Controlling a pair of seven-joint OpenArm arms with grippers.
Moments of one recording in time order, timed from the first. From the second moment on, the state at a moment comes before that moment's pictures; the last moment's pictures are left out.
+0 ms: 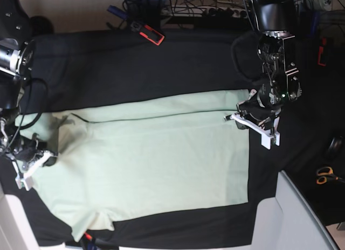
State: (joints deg) left arm 1.4 -7.4 -12.2 79.0 -21.9 -6.8 40.9; right arm 26.9 16.9 19.9 39.4 9.4 34.6 -36.1
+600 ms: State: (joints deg) left arm -0.4 -7.5 -12.6 78.9 -22.0 -6.8 41.0; right arm 27.4 16.8 14.8 39.4 9.4 34.1 -34.3
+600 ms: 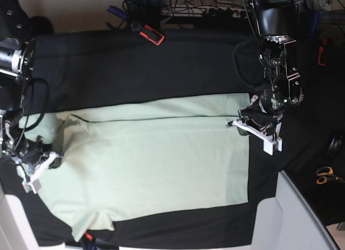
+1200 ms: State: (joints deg) left arm 0.4 -7.5 -15.9 78.0 -22.0 -6.8 40.6; right arm 29.8 16.8 14.8 33.8 9.4 34.1 -32.0
